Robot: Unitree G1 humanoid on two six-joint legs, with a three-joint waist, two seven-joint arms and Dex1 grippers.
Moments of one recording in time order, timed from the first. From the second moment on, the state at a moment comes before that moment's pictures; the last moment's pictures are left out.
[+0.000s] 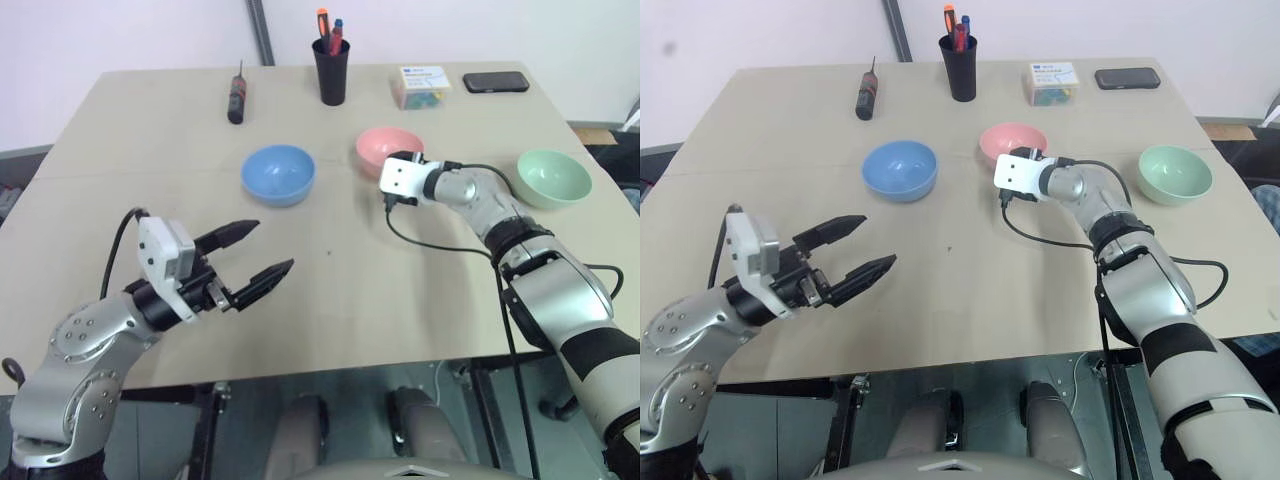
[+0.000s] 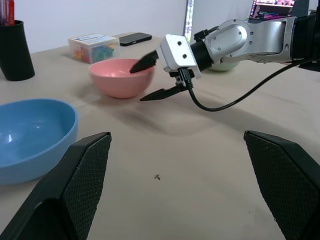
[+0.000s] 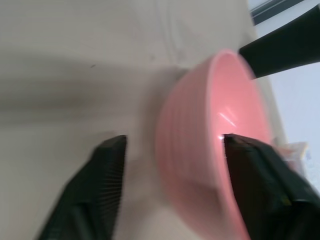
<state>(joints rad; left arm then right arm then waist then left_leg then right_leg) 0.13 0.68 0.40 -0.62 -0.74 0.45 -0.75 -1.21 -0.29 0.42 1.27 -0.43 -0.42 0.46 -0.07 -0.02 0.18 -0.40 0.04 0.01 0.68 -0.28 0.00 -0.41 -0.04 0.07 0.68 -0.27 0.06</state>
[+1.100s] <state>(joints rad) -0.07 0.71 0.31 -0.45 -0.72 0.45 -0.80 -0.60 -0.66 0.31 -0.21 -0.03 0.57 1.13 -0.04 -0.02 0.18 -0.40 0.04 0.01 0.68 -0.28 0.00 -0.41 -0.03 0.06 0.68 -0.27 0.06</state>
